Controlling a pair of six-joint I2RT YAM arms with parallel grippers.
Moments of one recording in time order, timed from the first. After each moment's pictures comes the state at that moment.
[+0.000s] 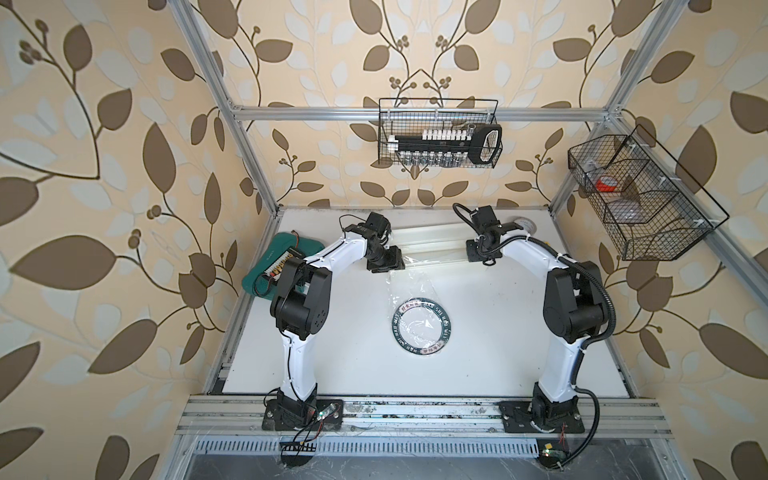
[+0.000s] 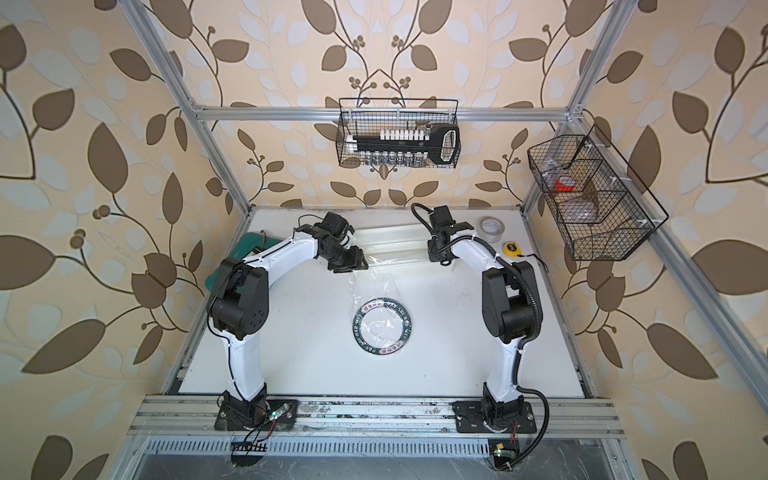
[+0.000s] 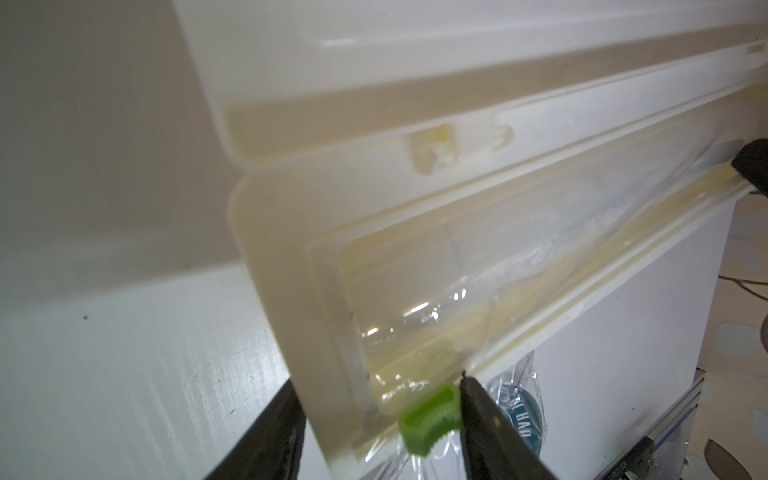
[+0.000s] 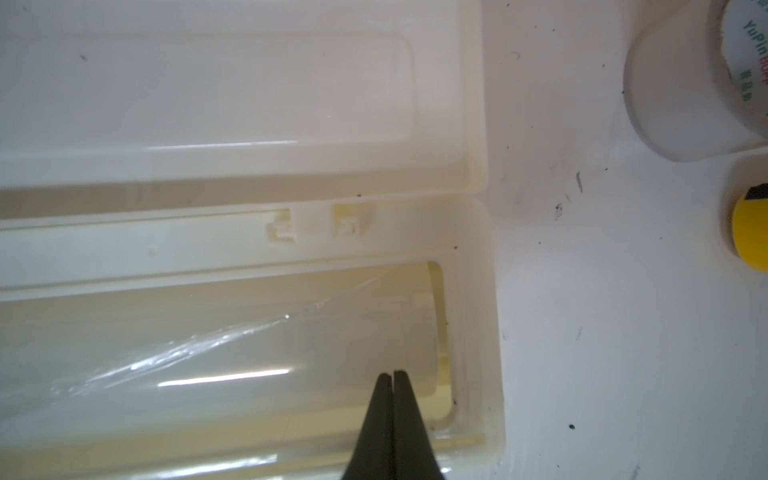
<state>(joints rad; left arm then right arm) -0.37 2.00 1.56 -0.72 0.38 -0.41 0.24 1.96 1.54 -0.71 0.23 0.19</state>
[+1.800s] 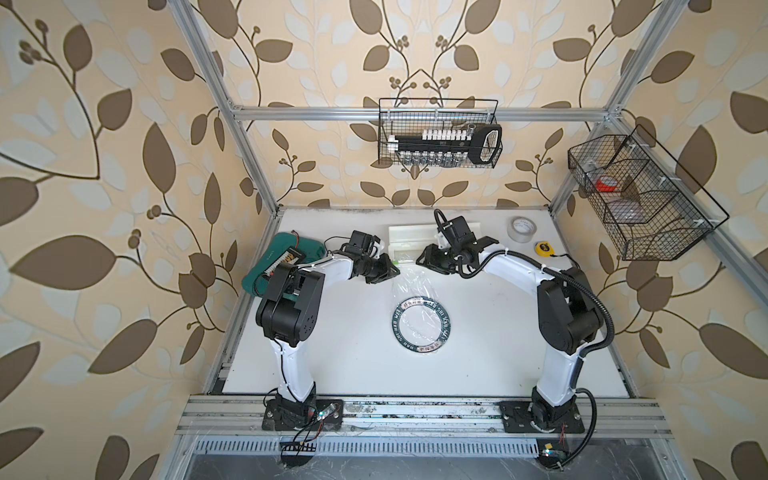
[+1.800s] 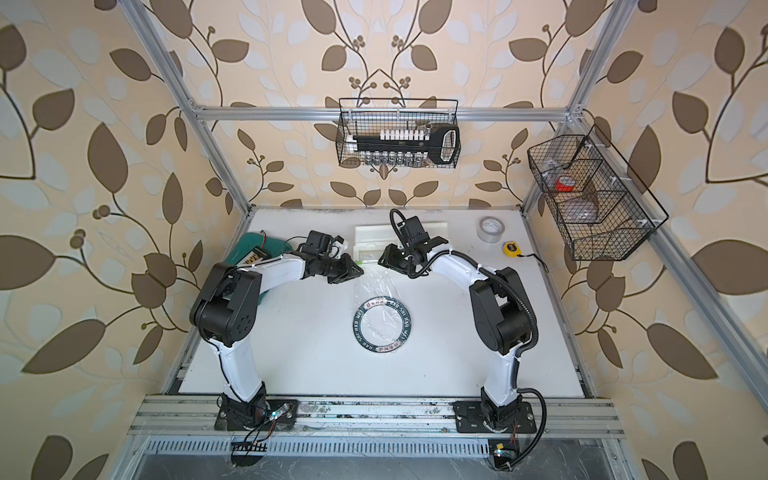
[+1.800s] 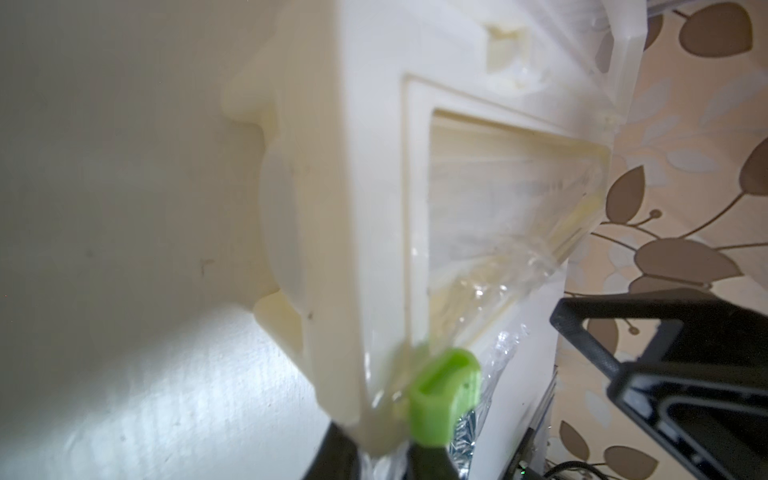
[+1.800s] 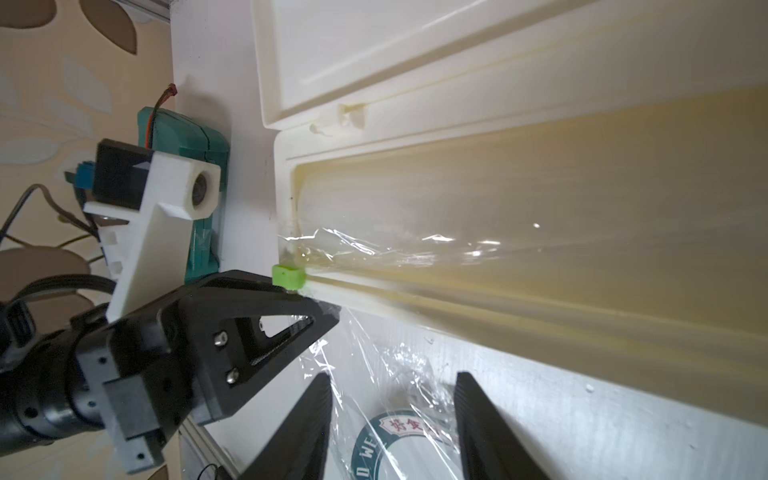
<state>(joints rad) -0.30 1.90 1.17 -0.19 0.63 -0.63 0.46 1.91 1.42 -0.41 -0.33 0.72</state>
